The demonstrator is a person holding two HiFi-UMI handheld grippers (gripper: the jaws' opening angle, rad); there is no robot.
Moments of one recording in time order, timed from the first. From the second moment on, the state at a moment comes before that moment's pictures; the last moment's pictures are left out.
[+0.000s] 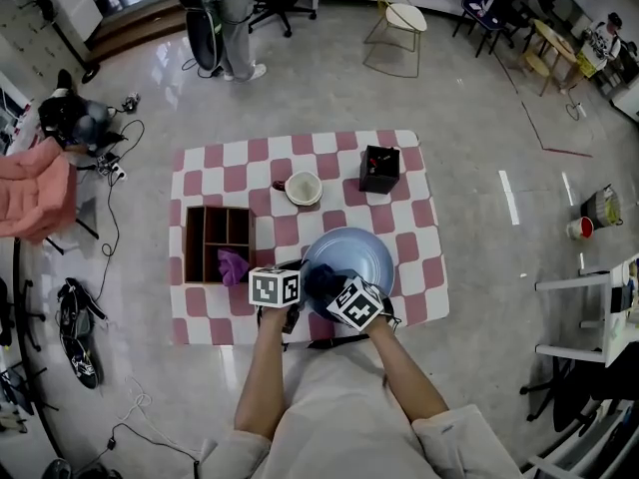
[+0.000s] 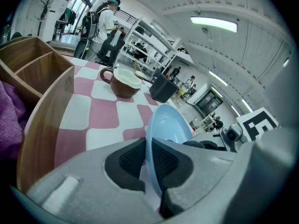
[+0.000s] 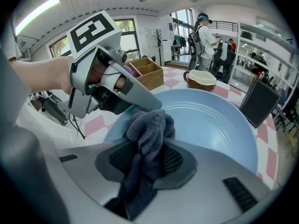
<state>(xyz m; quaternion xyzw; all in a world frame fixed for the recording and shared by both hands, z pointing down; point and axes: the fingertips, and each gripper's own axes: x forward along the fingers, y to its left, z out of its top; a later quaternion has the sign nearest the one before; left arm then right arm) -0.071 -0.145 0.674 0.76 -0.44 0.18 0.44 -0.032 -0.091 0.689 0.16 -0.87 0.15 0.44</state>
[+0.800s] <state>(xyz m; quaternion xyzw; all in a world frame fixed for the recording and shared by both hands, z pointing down) -0.072 -0.145 0.675 0.76 -0.45 0.18 0.43 0.035 -0.153 0.693 0.26 -0.84 0.16 0.45</state>
